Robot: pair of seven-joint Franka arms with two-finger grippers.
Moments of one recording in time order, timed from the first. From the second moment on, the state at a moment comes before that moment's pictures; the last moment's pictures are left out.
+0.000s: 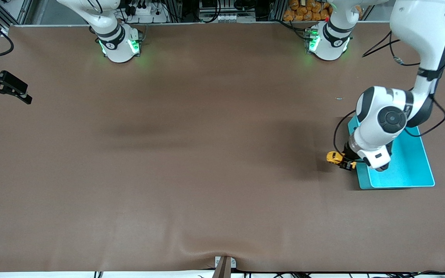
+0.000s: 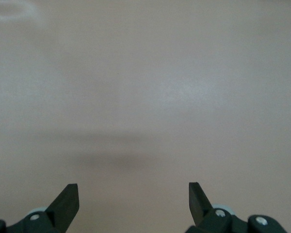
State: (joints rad) left arm 0.02 0.33 -0.16 -1.99 0.19 2.35 -1.39; right arm -0.15 -0.09 0.08 -1.67 0.06 1.65 -0.13
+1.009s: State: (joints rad) left arm 0.30 0.26 -0.15 -2.02 0.19 2.27 -0.33; right arm -0.03 -0.09 -0.04 -1.66 0.04 1.64 -0.13
